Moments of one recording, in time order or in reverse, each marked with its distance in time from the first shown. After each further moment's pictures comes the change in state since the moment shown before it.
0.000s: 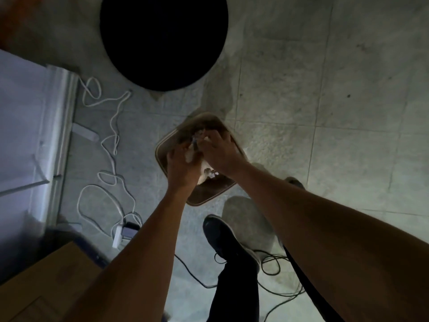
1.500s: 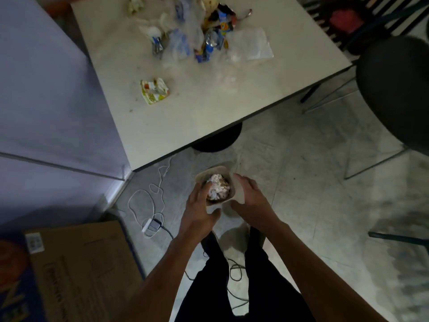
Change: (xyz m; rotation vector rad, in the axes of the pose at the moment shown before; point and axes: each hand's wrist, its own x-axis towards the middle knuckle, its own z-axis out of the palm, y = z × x) left_hand -0.398 0.153 -0.252 -0.149 0.071 0.171; right_hand -0.439 -0.172 -0.140 -0.303 0.074 -0.361
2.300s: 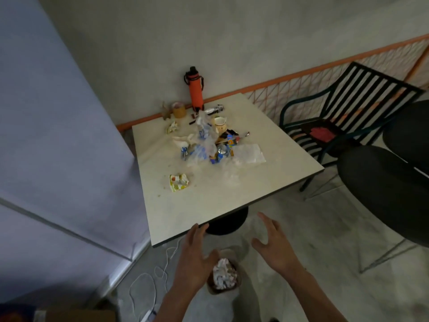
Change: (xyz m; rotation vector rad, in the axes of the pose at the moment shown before) left_hand -0.020 0.078 -0.105 -0.058 0.285 0.151; right_hand -0.020 -0.071 -0.112 -0.010 0.271 -0.173
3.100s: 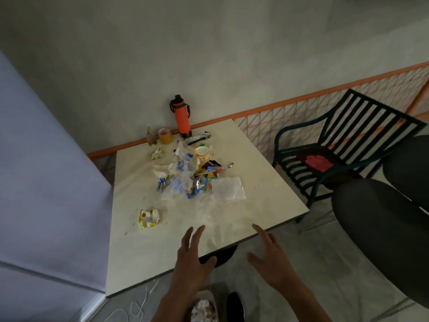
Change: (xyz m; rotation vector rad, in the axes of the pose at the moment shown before) left_hand 0.125 0.121 0.064 0.027 0.070 -0.031; right_hand 0.119 0.054 -0.122 0.026 -0.050 -0.075
